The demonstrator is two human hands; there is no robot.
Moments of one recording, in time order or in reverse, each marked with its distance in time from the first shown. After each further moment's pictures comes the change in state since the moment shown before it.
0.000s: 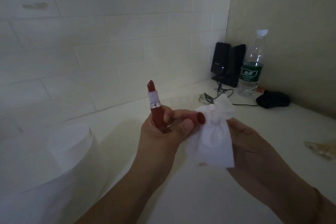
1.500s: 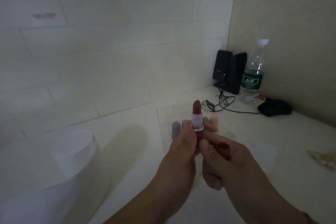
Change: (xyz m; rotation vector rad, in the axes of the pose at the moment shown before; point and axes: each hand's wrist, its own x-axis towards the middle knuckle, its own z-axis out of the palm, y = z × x) left_hand -0.014 -0.019 0.019 -0.089 -0.115 -0.214; right_hand -0.009 0.013 0.027 -0.394 0.103 -0.115
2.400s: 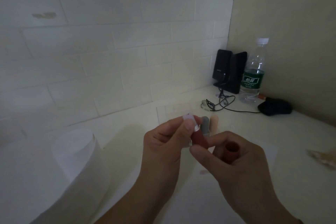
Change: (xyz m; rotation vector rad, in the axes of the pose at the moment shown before) left_hand 0.001 0.023 -0.007 0.133 0.184 0.240; right_hand -0.012 -0.008 0.009 -0.397 0.283 -0.252
